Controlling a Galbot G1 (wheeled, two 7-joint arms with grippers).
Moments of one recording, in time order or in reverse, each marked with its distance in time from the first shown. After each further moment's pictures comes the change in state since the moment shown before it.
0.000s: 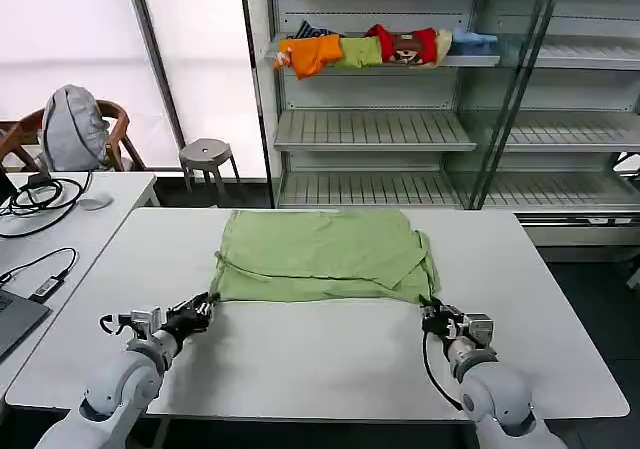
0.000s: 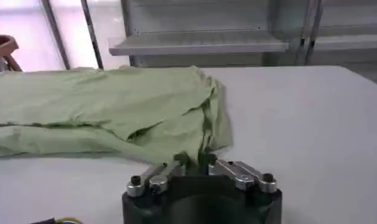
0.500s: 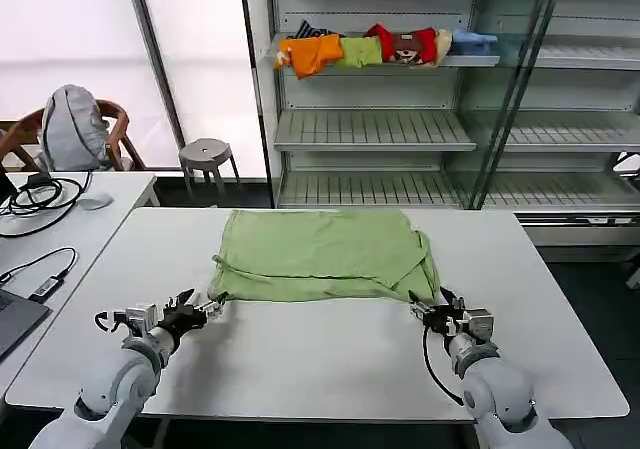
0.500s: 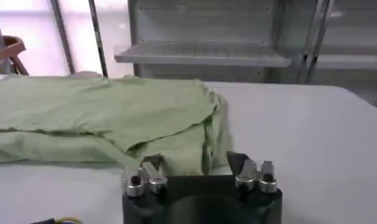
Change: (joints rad) left arm 0.000 0.008 -0.002 -0.015 -0.011 0.001 -0.006; right arm 0.018 -0.012 -0.024 -0.001 -0.014 0.000 -0.003
